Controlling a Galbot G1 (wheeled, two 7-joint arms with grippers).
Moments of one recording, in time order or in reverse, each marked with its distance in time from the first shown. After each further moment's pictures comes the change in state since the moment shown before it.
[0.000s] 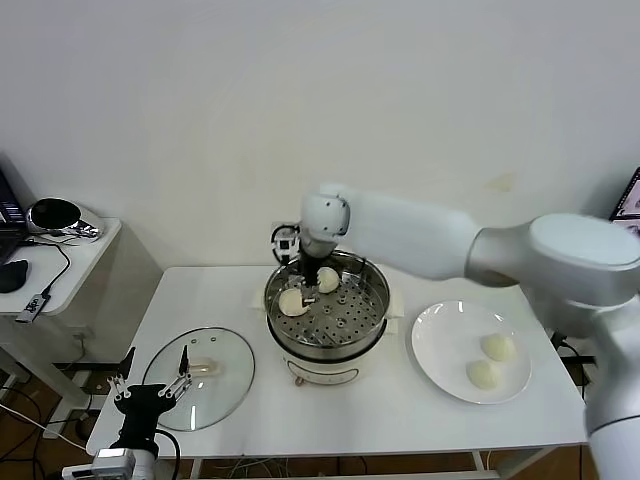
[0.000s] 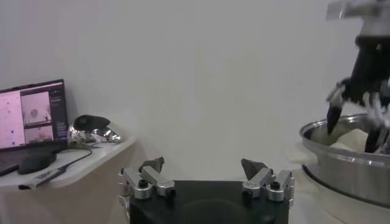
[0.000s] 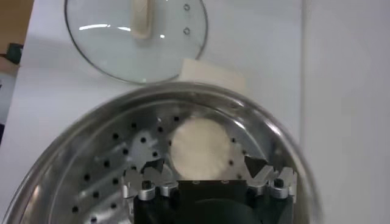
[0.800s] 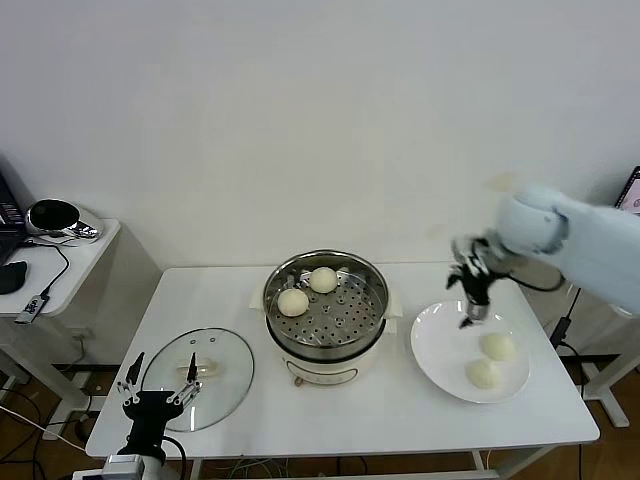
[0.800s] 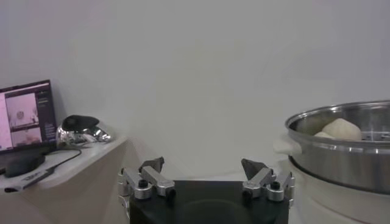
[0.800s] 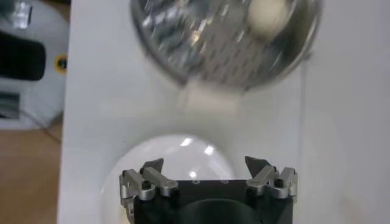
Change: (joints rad) left arm 0.021 -0.007 0.020 0.006 0.046 0.002 0.001; right arm -0.245 -0.739 0.164 0.350 -0.391 0.237 -0.170
